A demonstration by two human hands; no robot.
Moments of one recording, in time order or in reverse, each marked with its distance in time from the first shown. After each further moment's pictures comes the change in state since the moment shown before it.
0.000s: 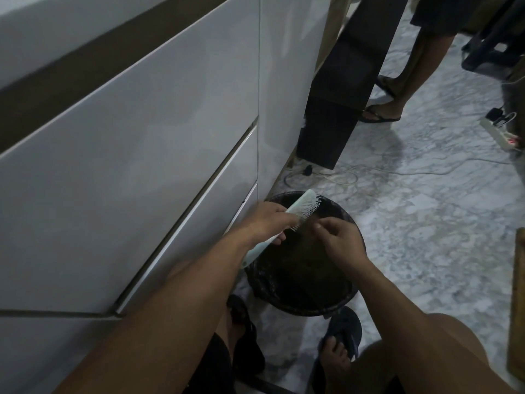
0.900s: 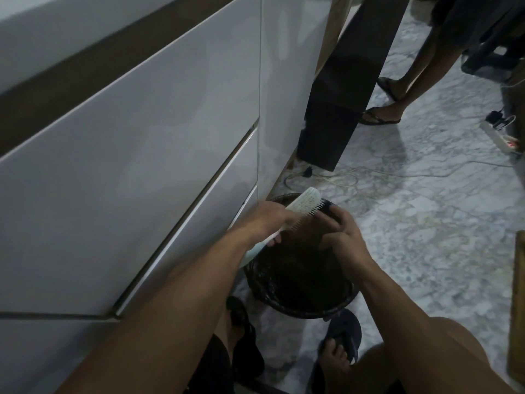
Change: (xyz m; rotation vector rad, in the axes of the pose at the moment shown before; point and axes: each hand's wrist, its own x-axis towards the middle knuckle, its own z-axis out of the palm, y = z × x) left_hand -0.007 0.009 -0.004 -0.007 -0.021 -0.030; right_hand 0.003 0.004 -0.006 0.466 -0.099 0.242
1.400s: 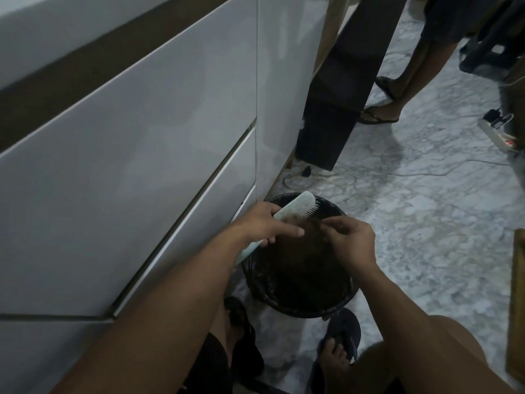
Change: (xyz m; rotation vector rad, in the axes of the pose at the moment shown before) left_hand 0.004 -0.013 -0.007 0.055 -0.060 0.073; right_hand 0.008 0.009 -0.009 -0.379 0.269 -0.195
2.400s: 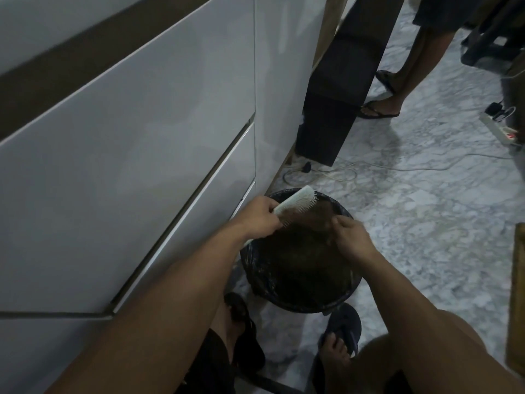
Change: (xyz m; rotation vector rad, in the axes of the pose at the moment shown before) left_hand 0.004 0.000 0.000 0.202 0.082 0.050; right_hand 0.000 -0.013 -0.010 -0.042 -0.254 0.164
